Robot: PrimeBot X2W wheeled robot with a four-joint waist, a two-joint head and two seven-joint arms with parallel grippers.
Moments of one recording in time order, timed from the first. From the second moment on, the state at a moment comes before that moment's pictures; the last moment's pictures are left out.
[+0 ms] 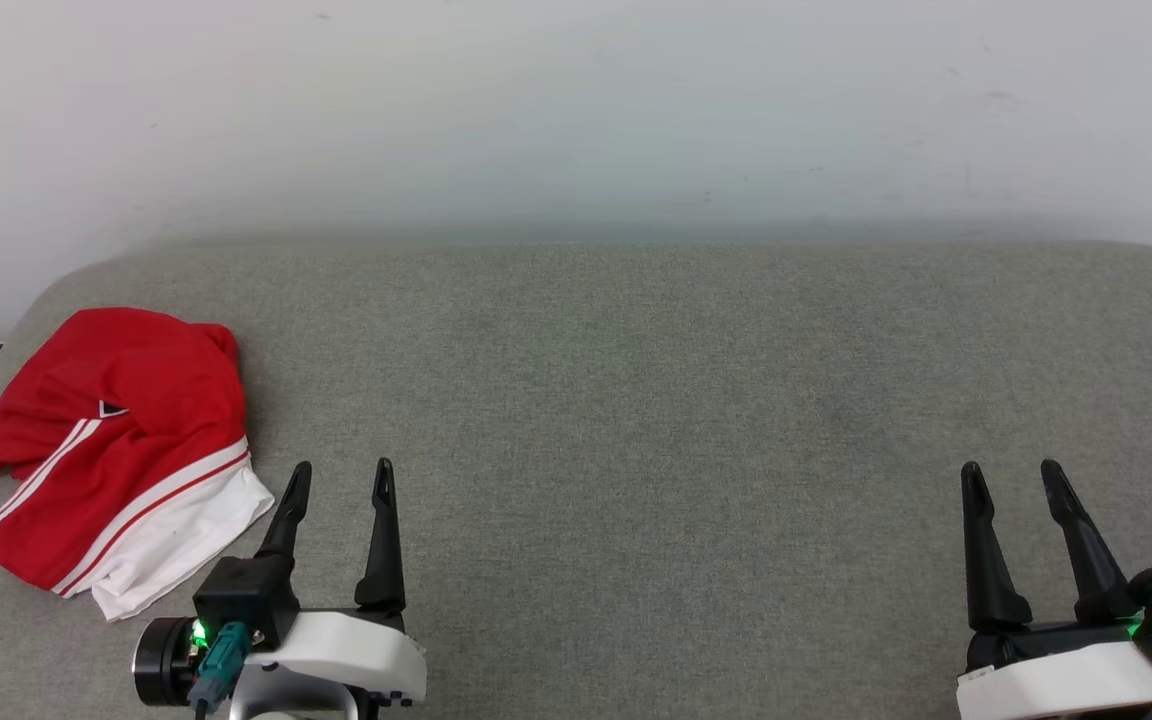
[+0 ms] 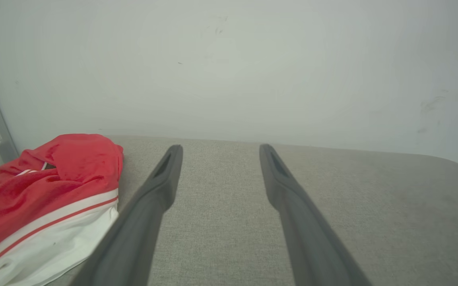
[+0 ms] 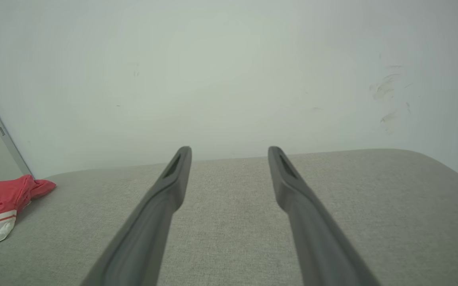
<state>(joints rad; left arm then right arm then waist) -0.03 0.05 -0.09 0.10 -0.17 0.03 -0.24 0.06 -0.05 -0.05 -0.01 0.22 0.13 -0.24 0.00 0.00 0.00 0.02</state>
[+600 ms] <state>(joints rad) -0.02 0.05 -0.08 0.15 -0.16 0.02 -0.26 0.08 -0.05 -0.05 0.00 0.19 0.13 -0.26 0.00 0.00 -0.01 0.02</state>
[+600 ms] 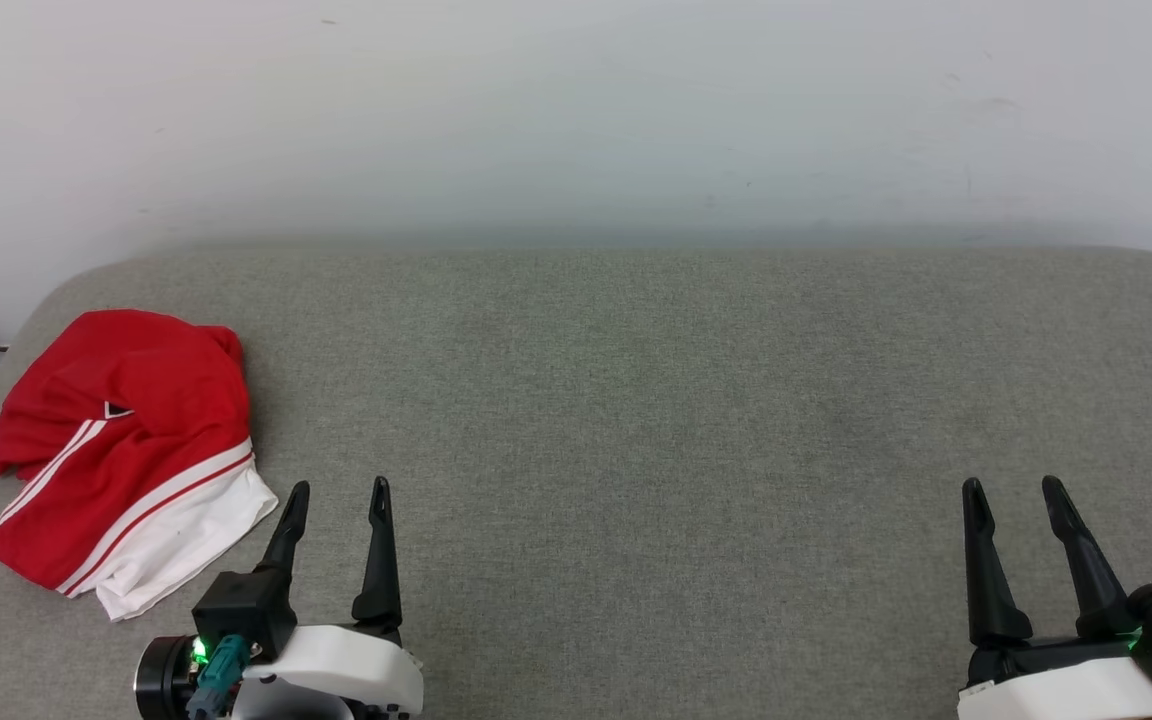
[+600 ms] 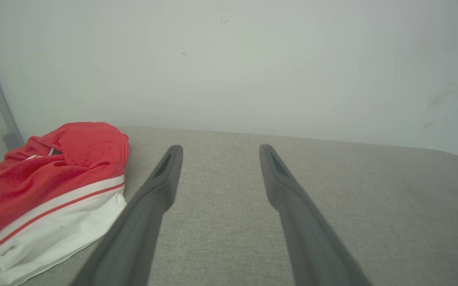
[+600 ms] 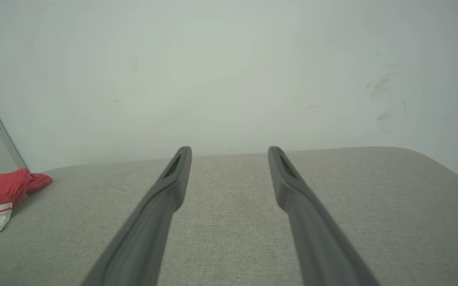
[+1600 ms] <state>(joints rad) -0.03 0.05 -0.06 0.17 -0.18 0.03 -0.26 0.08 -0.05 -0.05 0.01 0.21 0.13 -0.26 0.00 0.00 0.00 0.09</state>
